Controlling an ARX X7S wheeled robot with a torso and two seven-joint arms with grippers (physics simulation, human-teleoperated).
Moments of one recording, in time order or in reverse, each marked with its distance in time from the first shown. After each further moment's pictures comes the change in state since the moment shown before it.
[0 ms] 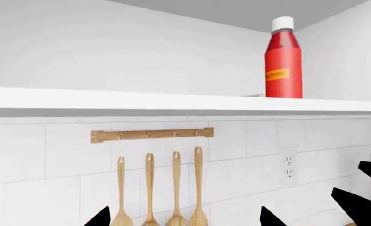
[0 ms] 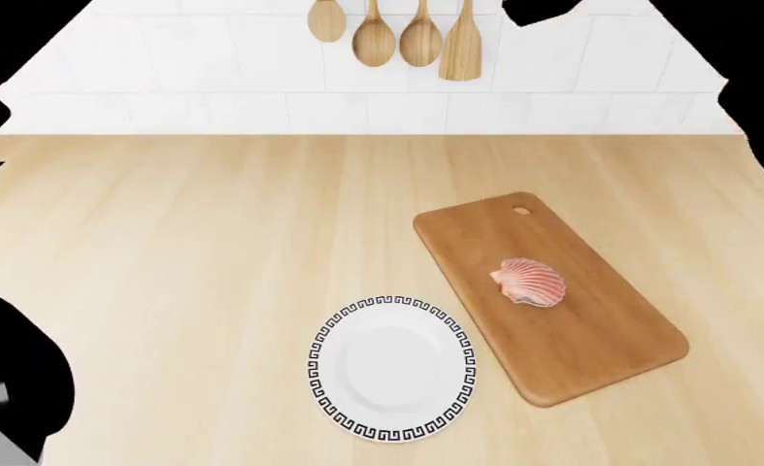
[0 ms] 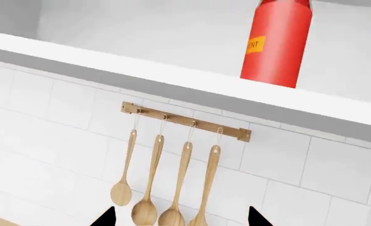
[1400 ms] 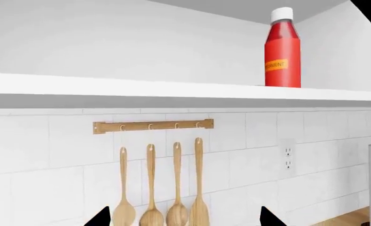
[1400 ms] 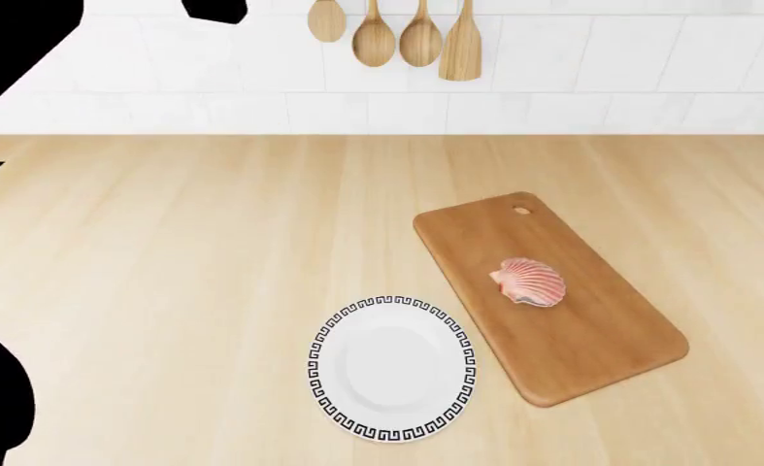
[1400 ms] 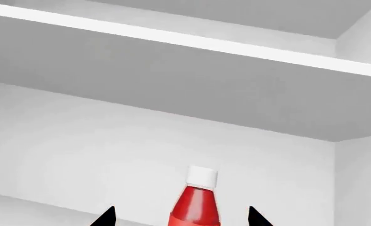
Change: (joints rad) left arm 0.019 -0.092 0.046 0.002 -0.197 0.062 -0.131; right arm 0.588 -0.325 -0.105 0.765 -0.438 -0.031 -0.366
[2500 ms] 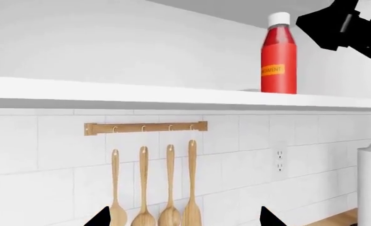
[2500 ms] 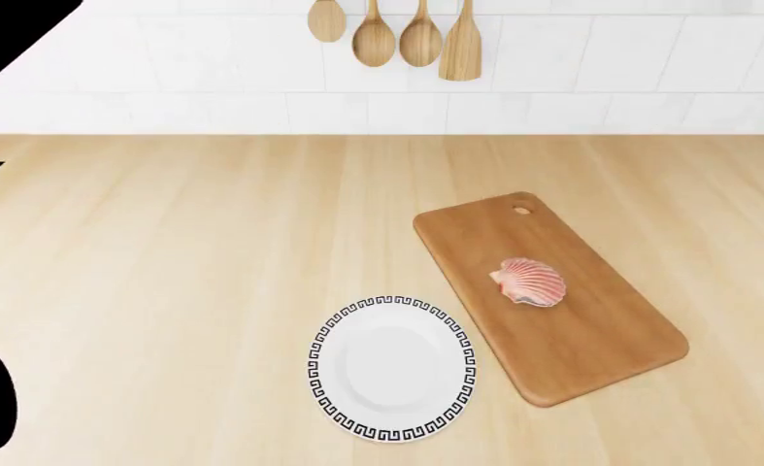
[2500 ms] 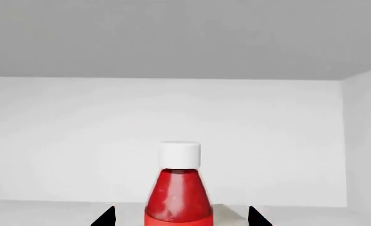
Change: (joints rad) left arm -0.017 -0.031 0.061 -0.053 0.039 0.079 0.082; right arm 0.124 -0.360 0.759 0.799 -1.015 -0.142 -0.433
